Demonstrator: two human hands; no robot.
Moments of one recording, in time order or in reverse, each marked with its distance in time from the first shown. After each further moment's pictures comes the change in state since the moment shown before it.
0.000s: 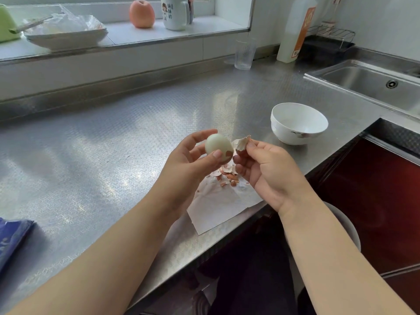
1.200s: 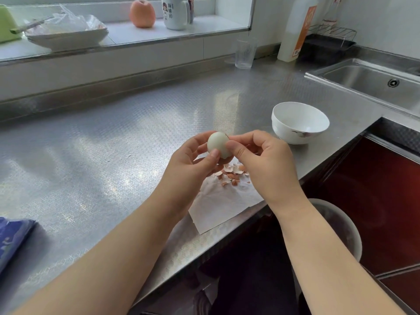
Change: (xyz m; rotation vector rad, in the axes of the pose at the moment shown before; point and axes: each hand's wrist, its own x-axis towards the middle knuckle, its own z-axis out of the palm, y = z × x) left_hand -0.003 -0.004 0.002 0.121 0.014 0.033; right_hand -0.007 0.004 0.005 -0.797 0.163 -0.525
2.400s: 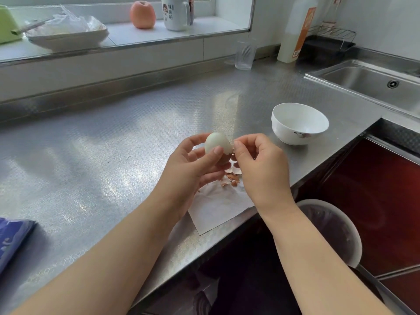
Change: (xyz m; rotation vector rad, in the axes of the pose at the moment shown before) left_hand 0.003 0.001 0.000 -0.172 0.055 -0.068; right_hand -0.005 0.007 0.013 -0.058 0.128 0.018
